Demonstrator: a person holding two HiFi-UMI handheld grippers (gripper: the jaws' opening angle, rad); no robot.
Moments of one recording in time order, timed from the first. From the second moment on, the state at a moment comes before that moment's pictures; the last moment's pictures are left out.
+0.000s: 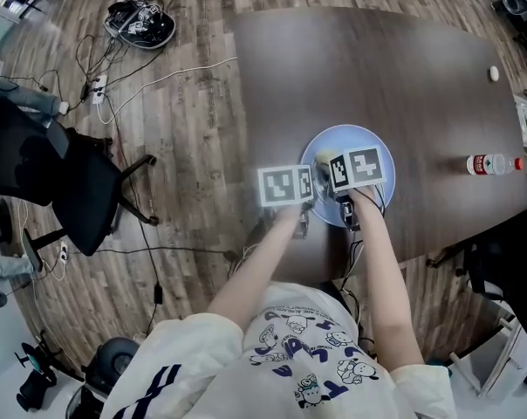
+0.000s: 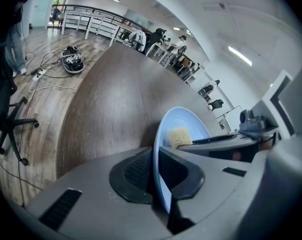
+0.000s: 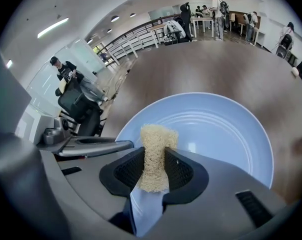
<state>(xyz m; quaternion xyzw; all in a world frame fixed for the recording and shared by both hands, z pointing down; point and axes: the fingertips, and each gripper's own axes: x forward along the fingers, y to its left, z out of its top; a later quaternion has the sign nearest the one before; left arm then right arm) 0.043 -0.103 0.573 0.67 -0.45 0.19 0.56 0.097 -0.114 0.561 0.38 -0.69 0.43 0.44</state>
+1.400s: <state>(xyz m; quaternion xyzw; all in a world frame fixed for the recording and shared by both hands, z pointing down) 0.039 -0.102 0.574 0.67 -0.46 0.19 0.55 0.204 -0.139 0.559 0.51 -0.63 0.38 0.44</state>
